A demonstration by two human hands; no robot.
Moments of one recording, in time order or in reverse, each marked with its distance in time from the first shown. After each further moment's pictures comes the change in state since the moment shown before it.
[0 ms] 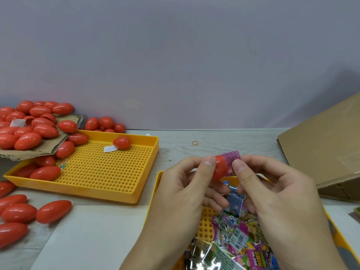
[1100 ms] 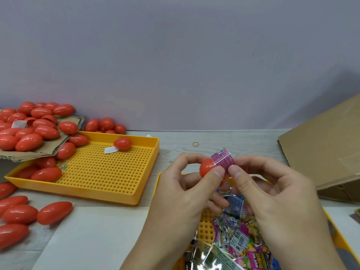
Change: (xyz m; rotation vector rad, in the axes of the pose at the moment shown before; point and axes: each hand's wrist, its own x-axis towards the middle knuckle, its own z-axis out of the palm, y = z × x) left_hand 0.000 0.000 -0.002 0.016 -0.001 -0.004; right_hand 0.002 0.005 -0.002 -0.044 -0.035 -0.061
